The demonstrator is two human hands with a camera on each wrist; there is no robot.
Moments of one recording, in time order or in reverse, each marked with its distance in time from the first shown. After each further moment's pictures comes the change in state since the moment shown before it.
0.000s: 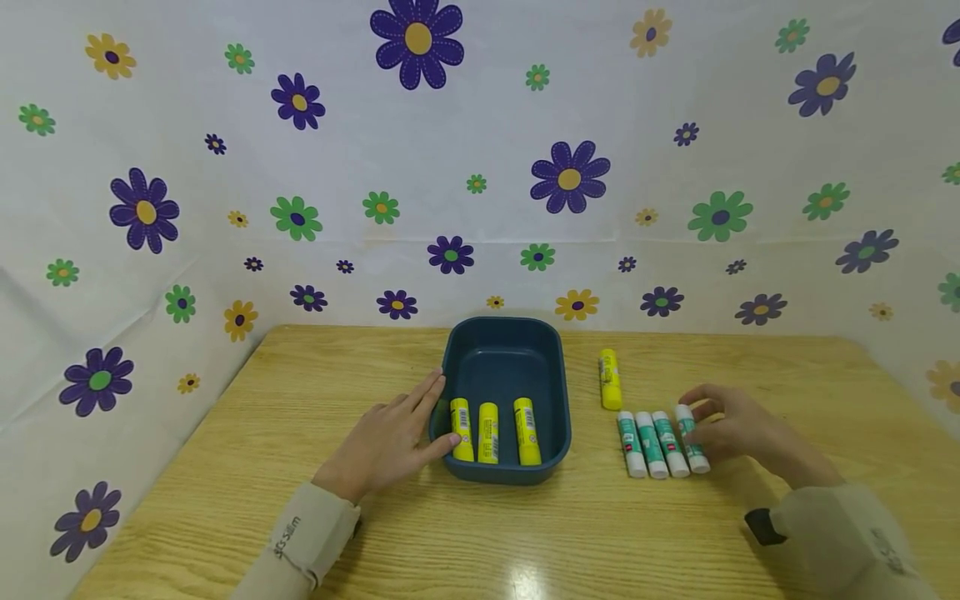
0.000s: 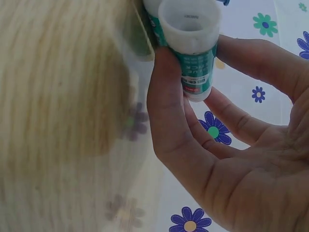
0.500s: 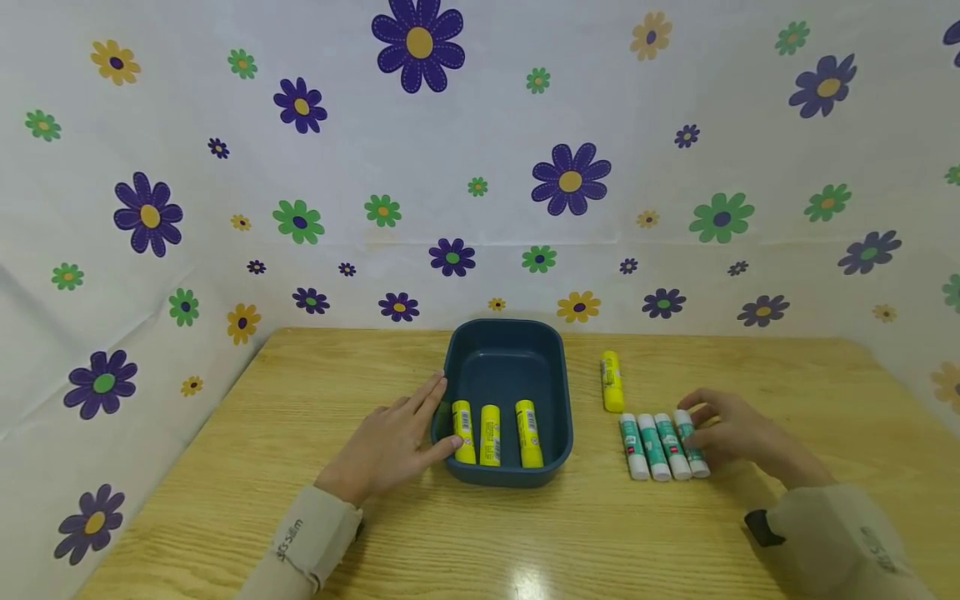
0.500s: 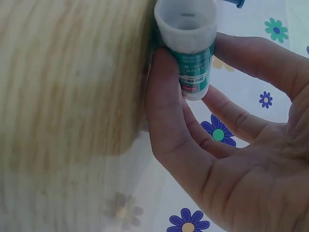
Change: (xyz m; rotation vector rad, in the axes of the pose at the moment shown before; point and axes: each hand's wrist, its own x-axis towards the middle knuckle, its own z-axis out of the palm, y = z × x) left_hand 0.001 0.000 0.001 -0.014 0.004 -0.002; right_hand 0.007 0.002 0.004 -0.090 -0.002 -0.015
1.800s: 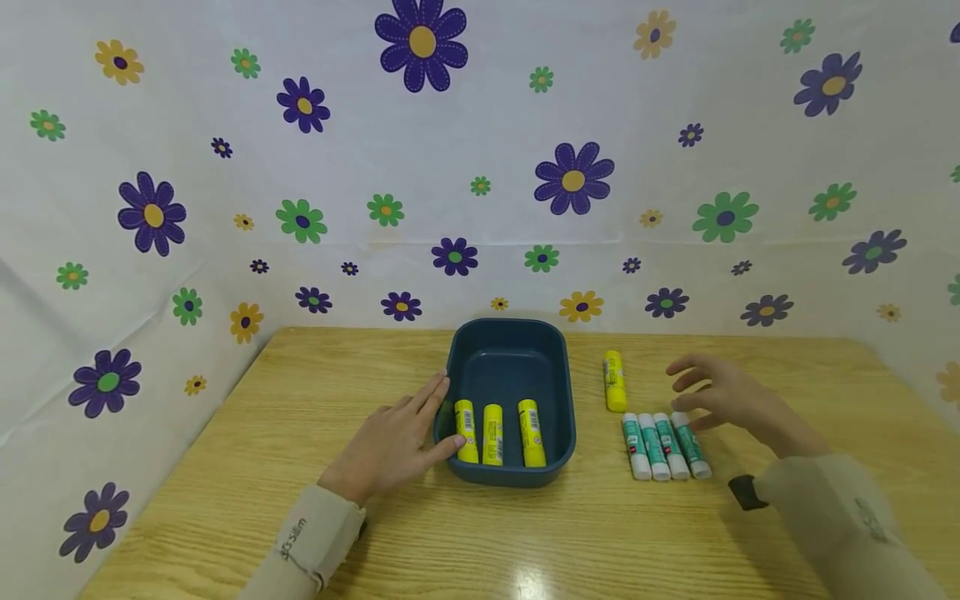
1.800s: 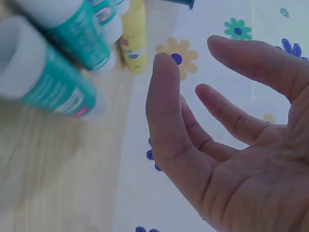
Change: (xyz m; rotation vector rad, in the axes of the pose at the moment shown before) left_hand 0.000 0.000 0.000 0.017 0.000 0.003; right_hand 0.005 -0.041 -0.008 0.035 -0.001 -0.076
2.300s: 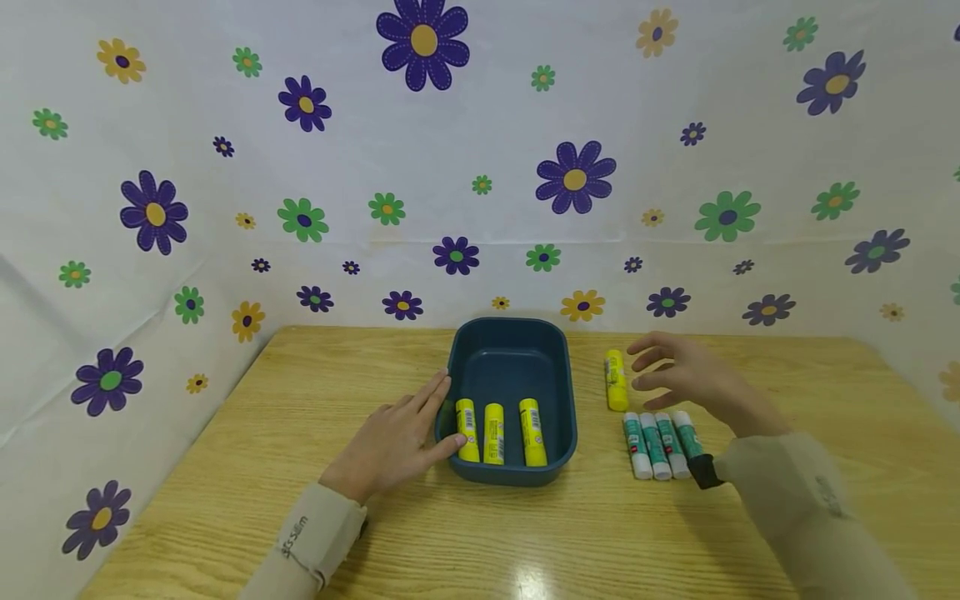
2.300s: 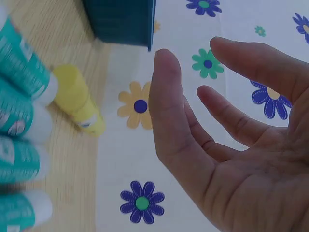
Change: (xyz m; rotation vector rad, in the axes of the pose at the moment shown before) left_hand 0.000 0.000 0.000 0.007 0.004 0.010; right_hand 0.017 -0.044 0.020 0.097 -0.015 -0.076
